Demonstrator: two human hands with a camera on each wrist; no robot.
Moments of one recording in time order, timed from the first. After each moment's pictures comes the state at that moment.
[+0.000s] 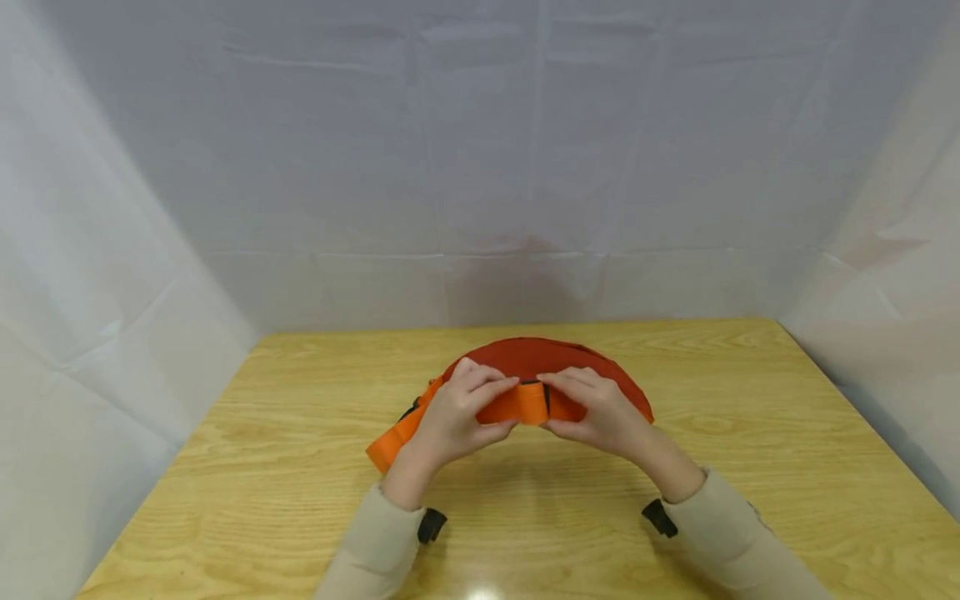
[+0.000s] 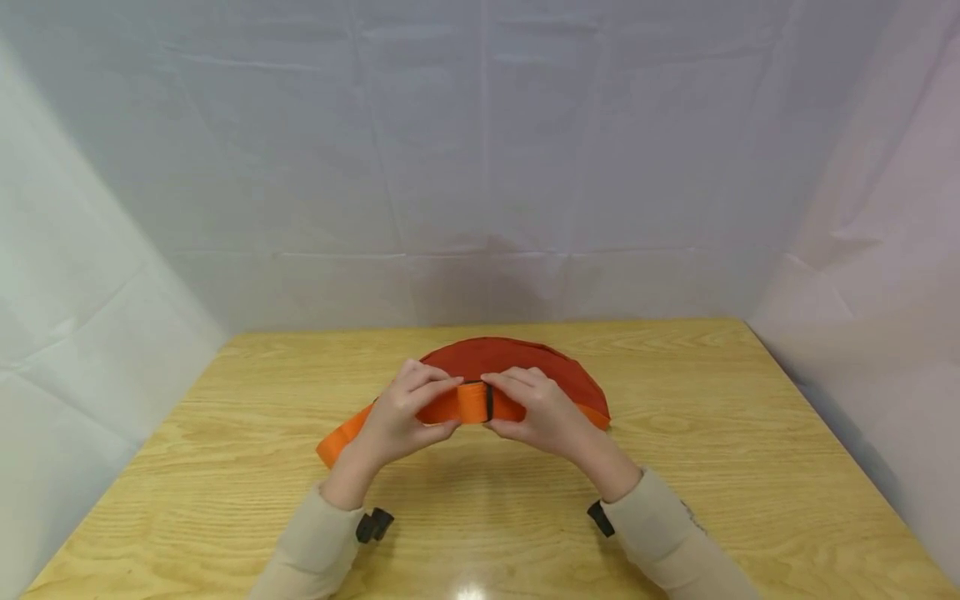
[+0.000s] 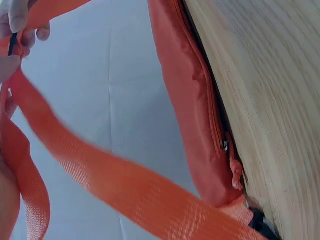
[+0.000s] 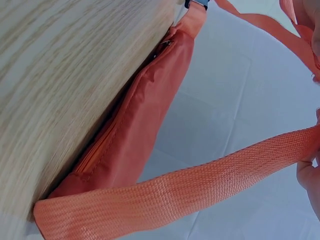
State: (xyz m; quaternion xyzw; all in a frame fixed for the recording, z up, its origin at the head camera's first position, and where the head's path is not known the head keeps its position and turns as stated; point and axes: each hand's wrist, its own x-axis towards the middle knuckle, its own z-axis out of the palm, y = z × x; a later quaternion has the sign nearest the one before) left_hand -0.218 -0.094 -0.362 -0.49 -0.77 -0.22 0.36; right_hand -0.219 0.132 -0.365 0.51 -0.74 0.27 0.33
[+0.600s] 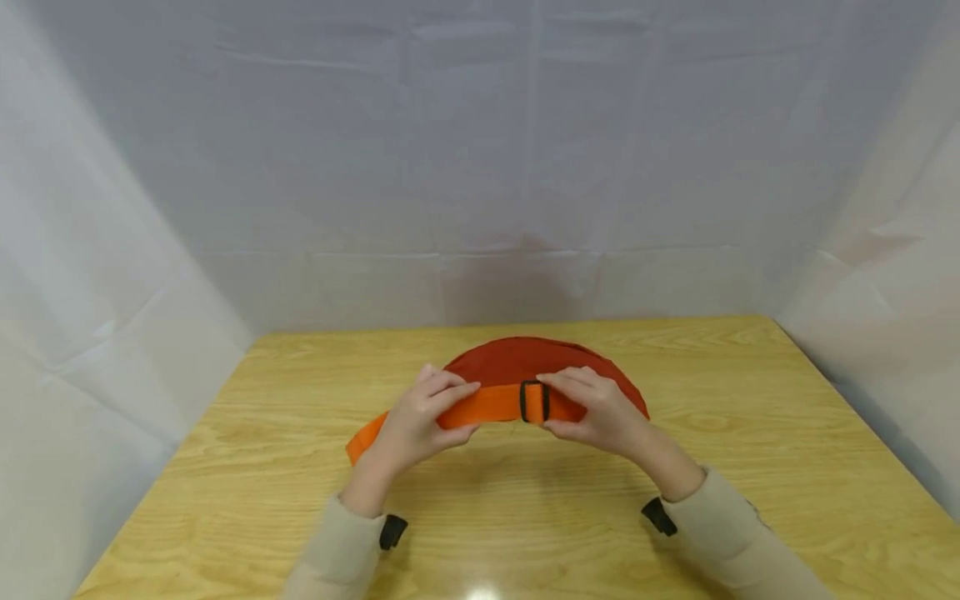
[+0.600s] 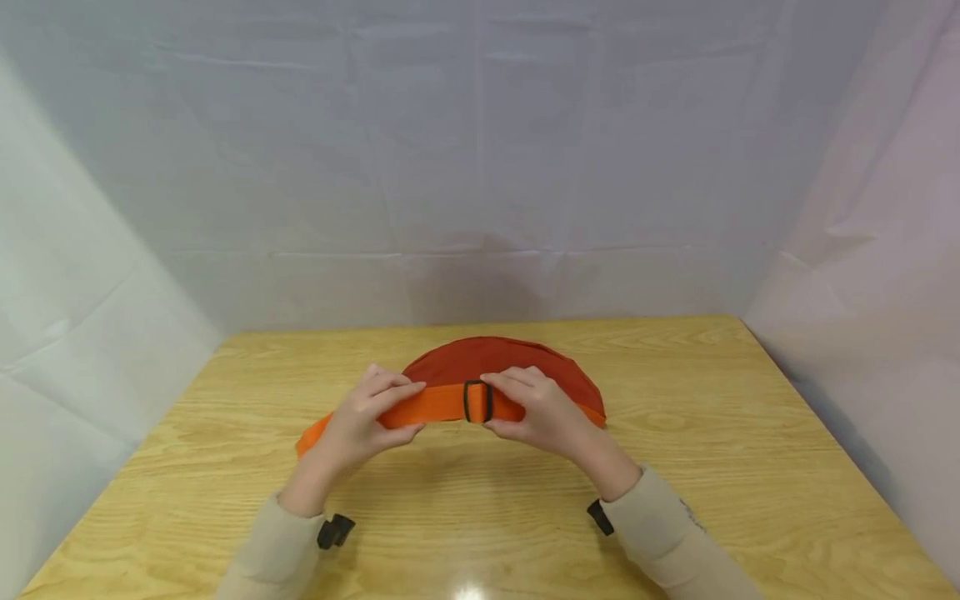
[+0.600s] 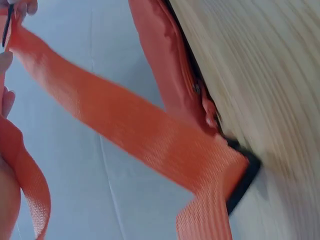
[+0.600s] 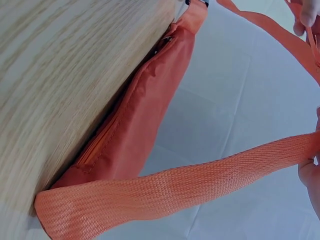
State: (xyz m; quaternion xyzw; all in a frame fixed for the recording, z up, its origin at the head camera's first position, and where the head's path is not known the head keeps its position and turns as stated) left_hand -0.214 -0.130 -0.366 -0.48 -0.78 -0.23 0.33; right_hand -0.218 0.135 -0.366 0.52 -0.74 0.27 0.34
